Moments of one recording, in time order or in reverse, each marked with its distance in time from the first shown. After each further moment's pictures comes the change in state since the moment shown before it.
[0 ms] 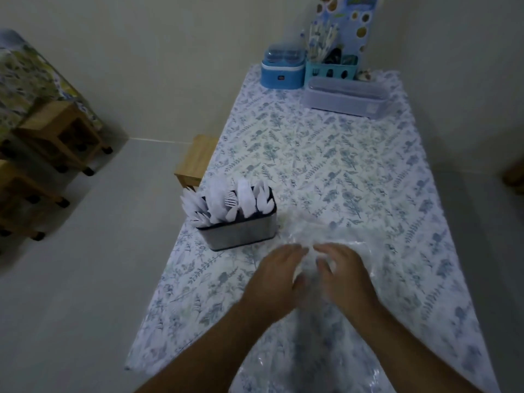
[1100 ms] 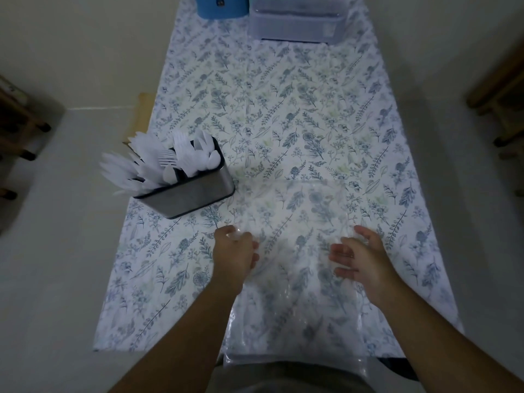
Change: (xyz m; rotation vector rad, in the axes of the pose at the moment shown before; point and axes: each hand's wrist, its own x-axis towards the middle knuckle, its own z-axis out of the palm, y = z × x) left_hand 0.004 0.005 0.046 -0.956 0.116 -1.149; right_hand -0.057 0.072 -0.044 0.920 0.060 0.926
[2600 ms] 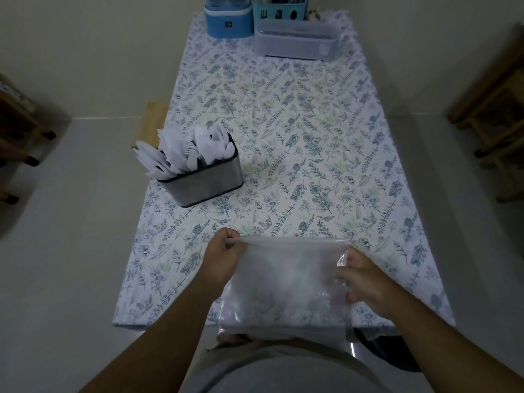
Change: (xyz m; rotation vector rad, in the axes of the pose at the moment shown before) left_hand -0.032 -0.021 -0.071 0.233 -0.182 0.304; right_hand -0.042 0.053 -0.022 -0.399 -0.241 -0.031
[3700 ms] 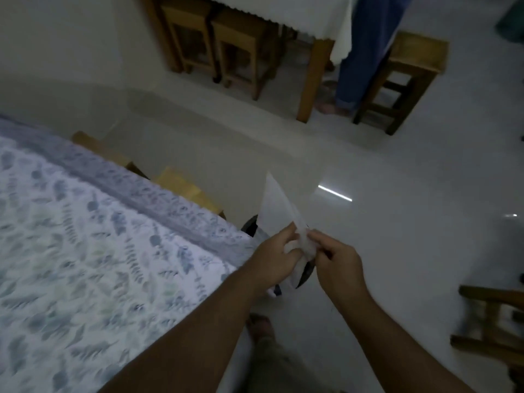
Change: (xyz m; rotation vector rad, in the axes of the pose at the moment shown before) left_hand -0.127 -0.004 0.462 0.904 -1.391 0.414; right_hand -0.113 0.200 -0.189 0.459 1.162 -0.077
